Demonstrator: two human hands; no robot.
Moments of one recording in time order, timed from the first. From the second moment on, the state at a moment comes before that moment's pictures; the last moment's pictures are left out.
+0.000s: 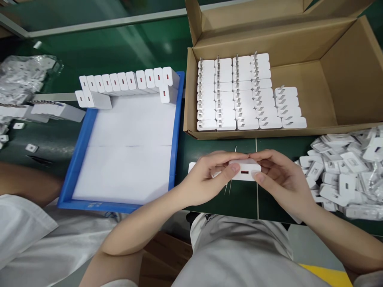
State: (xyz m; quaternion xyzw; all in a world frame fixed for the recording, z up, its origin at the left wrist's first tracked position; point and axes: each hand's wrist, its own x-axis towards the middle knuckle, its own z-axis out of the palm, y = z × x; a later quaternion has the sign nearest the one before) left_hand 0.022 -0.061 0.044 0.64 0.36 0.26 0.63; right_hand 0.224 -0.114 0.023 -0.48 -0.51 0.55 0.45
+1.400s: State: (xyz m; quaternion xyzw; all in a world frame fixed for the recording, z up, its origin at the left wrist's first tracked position) left_hand 0.020 -0.062 0.043 0.64 0.36 0.26 0.62; right_hand 0.224 -0.115 0.021 -0.47 -0.51 0.56 0.45
